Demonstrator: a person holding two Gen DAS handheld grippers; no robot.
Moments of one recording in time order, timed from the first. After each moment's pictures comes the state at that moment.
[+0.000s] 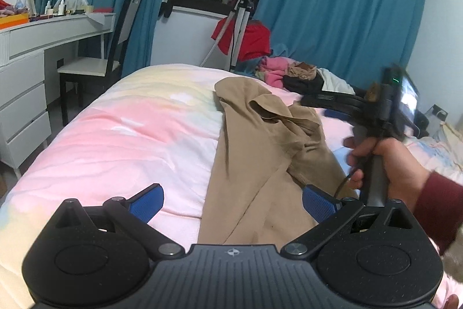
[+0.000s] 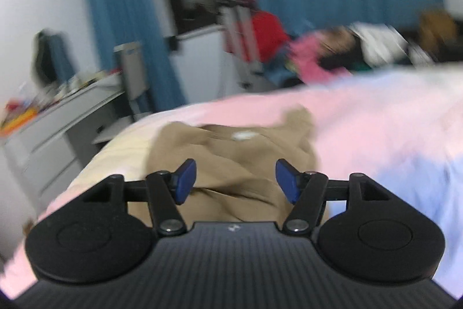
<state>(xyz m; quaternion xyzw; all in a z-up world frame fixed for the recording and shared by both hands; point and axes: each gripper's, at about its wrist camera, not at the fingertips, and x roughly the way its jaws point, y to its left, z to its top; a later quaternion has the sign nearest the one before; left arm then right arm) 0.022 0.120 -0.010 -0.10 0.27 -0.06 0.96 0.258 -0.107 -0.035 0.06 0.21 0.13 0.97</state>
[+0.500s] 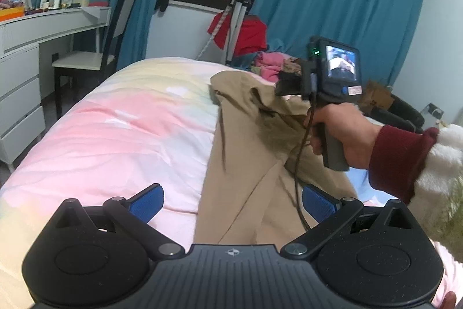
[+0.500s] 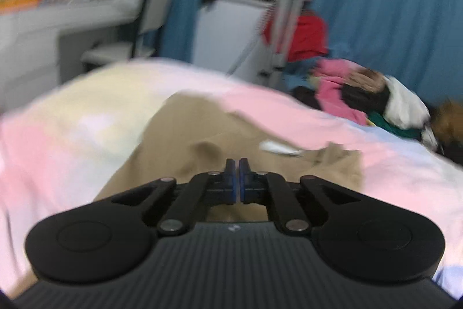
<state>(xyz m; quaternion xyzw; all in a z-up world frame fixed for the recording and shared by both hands) 0.025 0.122 -0.015 -0.10 0.27 -0.08 0.95 0.333 -0.051 -0.039 -0.08 0.22 0.06 0.97</state>
